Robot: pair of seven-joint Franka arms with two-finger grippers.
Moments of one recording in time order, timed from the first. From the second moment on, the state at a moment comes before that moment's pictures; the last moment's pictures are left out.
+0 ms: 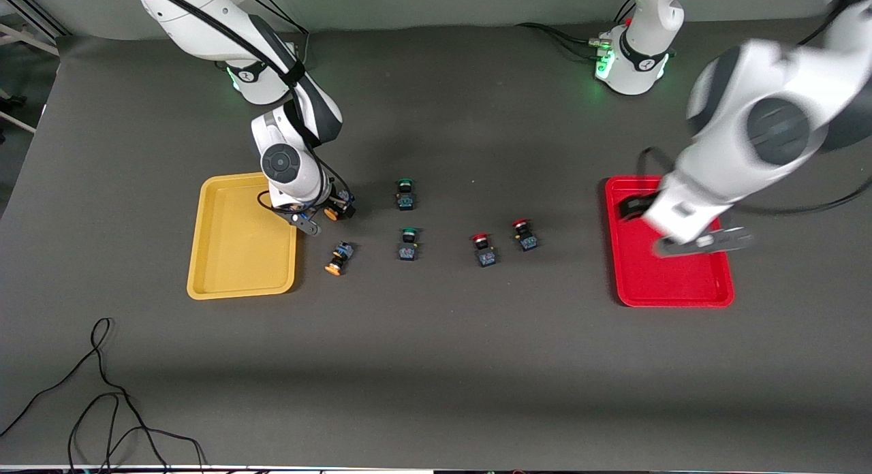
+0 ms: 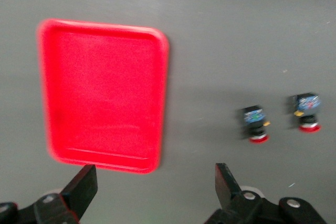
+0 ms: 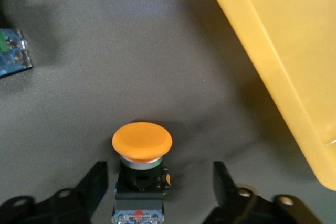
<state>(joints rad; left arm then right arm) -0.03 0.23 -0.33 -1.70 0.08 1.76 -0.50 0.43 0.33 0.07 -2.36 0.10 2.51 0.99</state>
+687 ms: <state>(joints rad) -0.30 0.57 -0.35 -1.69 0.14 2.16 -1.13 0.43 0.26 0.05 -2.34 0.13 2.45 1.00</state>
